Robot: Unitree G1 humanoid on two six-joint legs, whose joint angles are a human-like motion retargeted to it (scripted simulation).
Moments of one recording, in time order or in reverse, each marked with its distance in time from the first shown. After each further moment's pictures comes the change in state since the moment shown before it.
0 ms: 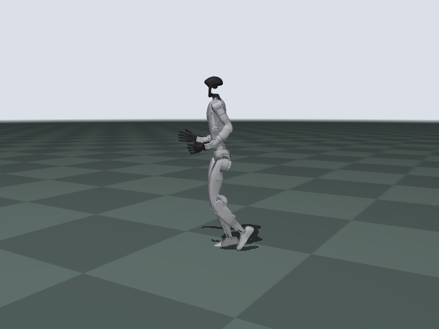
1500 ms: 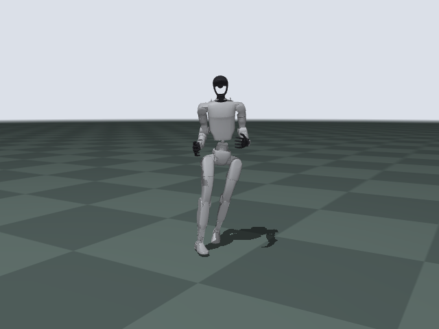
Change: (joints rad) left arm -0.269 -0.026 0.000 -0.024 0.015 0.025 0.076; right arm 0.317 0.062 0.007 0.073 0.182 -0.032 0.212; waist -0.064 0.092 0.037; left_leg 0.384 -0.167 -0.369 -0.788 -0.133 0.222; right_leg -0.198 -0.102 0.154 -0.109 0.124 0.282
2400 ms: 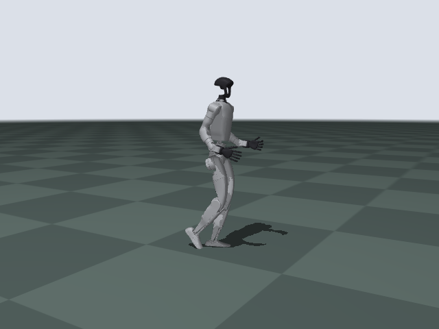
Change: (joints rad) left arm 0.003 -0.089 0.019 0.103 0.080 -0.002 0.179; right arm -0.105 -0.155 -0.024 0.201 -0.259 0.011 -0.008; waist 0.198 0.039 -0.003; left_leg -0.256 0.203 0.430 0.160 -0.355 0.035; right_leg 0.090 0.166 -0.239 0.683 0.149 -0.214
